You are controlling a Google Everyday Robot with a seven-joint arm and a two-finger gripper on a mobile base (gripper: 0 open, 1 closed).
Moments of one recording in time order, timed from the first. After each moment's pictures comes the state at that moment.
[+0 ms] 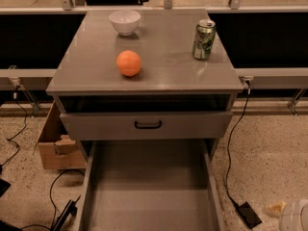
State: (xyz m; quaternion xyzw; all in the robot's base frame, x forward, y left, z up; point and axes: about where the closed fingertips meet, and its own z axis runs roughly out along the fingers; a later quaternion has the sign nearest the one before) arm 0.284 -0.285 0.668 -0.51 0.85 0.00 0.14
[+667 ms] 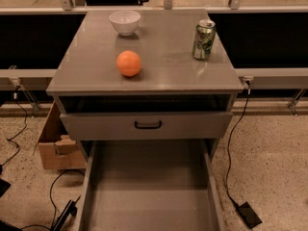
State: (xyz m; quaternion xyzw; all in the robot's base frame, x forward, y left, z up) arm 0.238 -0.270 0.595 -0.49 0.86 0.06 0.12
